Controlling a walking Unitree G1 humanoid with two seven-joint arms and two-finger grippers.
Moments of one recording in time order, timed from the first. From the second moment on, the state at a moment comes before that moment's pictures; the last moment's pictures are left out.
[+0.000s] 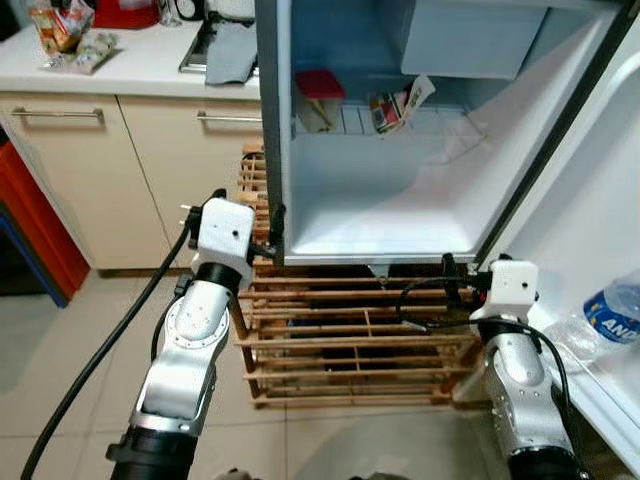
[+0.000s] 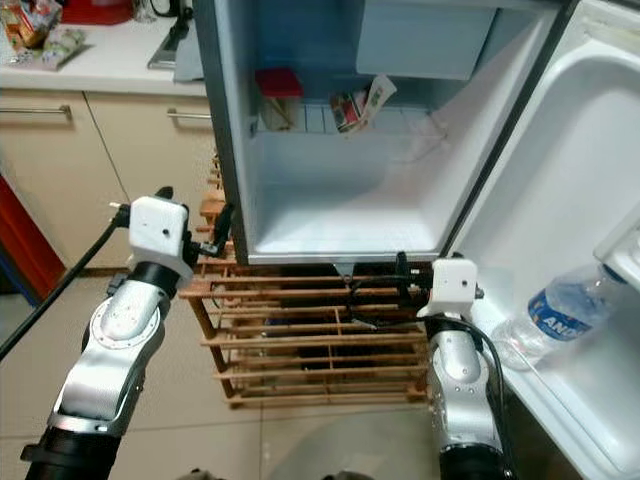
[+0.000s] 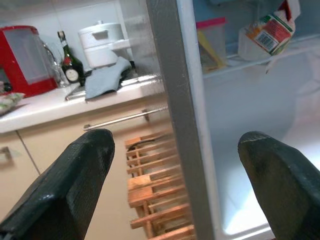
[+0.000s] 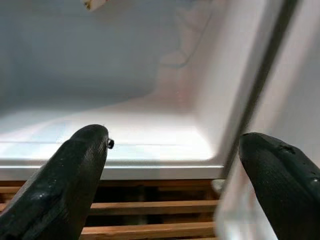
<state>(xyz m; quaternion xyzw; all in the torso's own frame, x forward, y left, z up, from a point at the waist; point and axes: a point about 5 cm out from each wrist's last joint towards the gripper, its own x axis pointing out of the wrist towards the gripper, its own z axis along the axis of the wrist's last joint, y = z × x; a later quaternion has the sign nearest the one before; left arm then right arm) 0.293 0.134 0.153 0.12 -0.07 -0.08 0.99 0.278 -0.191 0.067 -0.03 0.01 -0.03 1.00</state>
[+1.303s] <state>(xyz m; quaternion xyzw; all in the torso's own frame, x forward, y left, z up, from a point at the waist) 0.300 0.117 0.147 0.06 -0.08 -0.07 0.99 0.300 -0.178 0.086 -0.03 0.00 0.01 1.00</state>
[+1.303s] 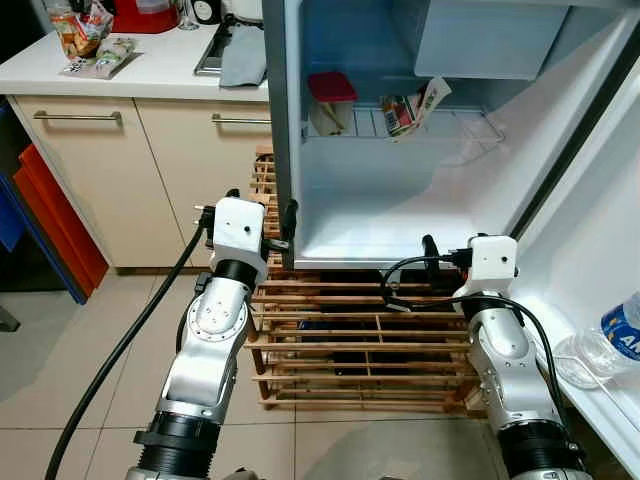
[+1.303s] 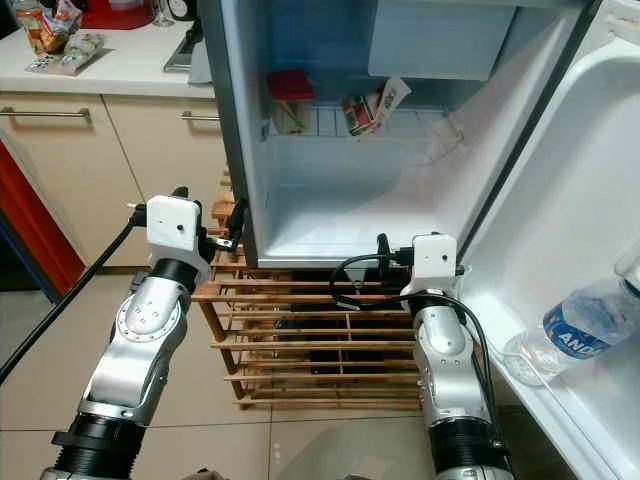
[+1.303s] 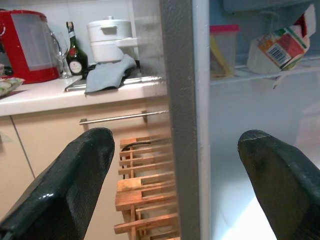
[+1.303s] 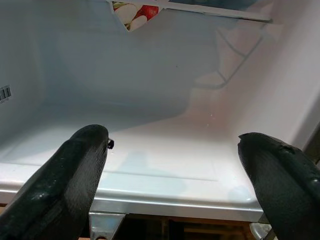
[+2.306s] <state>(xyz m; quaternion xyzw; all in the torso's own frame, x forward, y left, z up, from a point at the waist) 0.306 0.107 0.149 0.06 -0.09 -0.11 0.99 0.298 -0.186 0.085 -0.04 0.01 0.01 1.00</state>
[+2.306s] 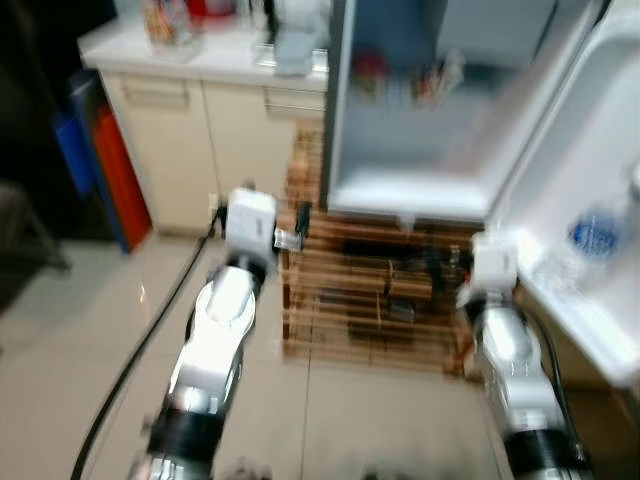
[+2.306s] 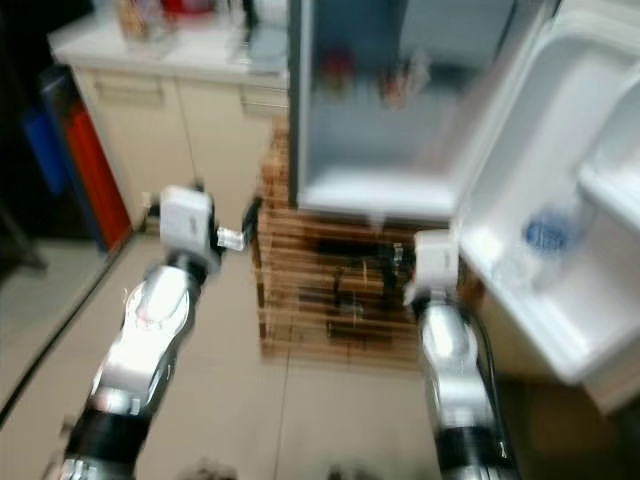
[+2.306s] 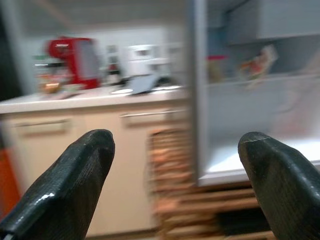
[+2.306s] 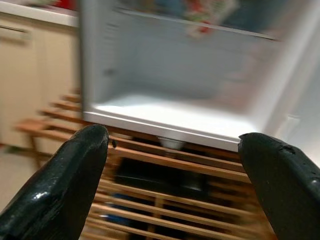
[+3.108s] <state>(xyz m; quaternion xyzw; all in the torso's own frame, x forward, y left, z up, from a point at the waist) 0.305 0.112 0.141 0.05 -0.08 -0.11 0.99 0.229 -0.216 -0.023 -0.12 0.31 0.07 0.94</state>
